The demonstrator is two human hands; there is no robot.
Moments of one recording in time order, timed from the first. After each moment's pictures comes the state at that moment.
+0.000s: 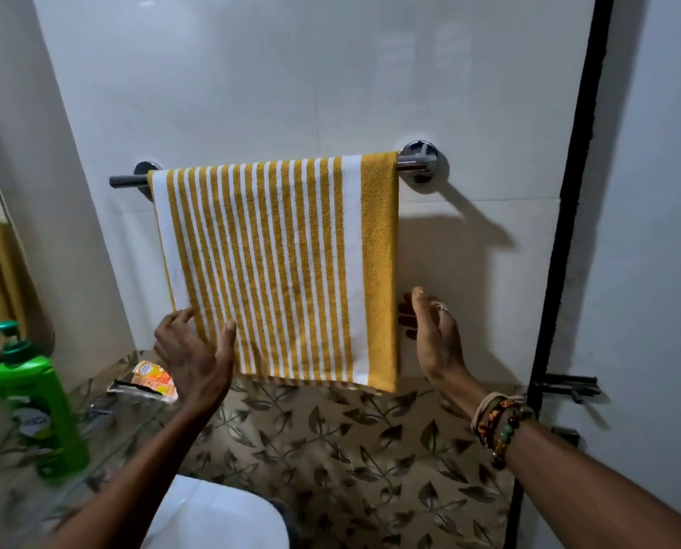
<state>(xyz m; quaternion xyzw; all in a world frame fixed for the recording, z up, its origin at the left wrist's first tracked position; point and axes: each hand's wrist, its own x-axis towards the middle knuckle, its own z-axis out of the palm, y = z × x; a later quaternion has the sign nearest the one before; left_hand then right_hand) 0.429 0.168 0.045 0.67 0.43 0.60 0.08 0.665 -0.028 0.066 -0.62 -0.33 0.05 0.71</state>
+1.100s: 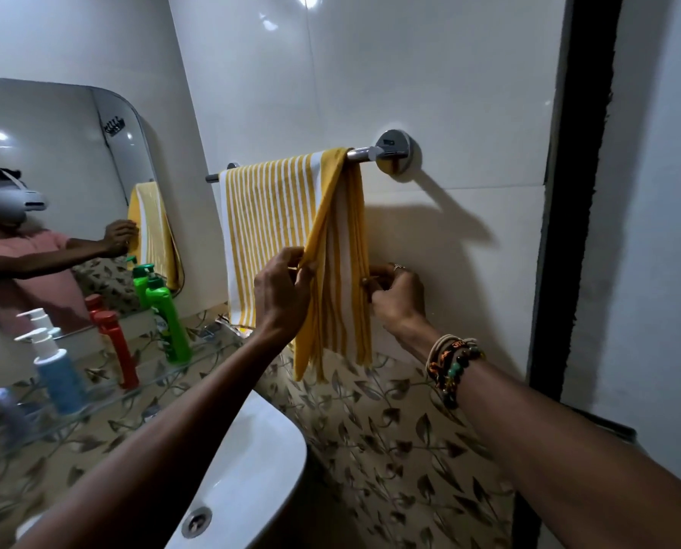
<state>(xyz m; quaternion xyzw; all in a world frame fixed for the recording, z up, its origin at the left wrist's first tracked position) 0.556 -0.017 0.125 0.69 0.42 0.59 0.00 0.721 -0.028 0.102 -0.55 -0.50 0.24 0.63</state>
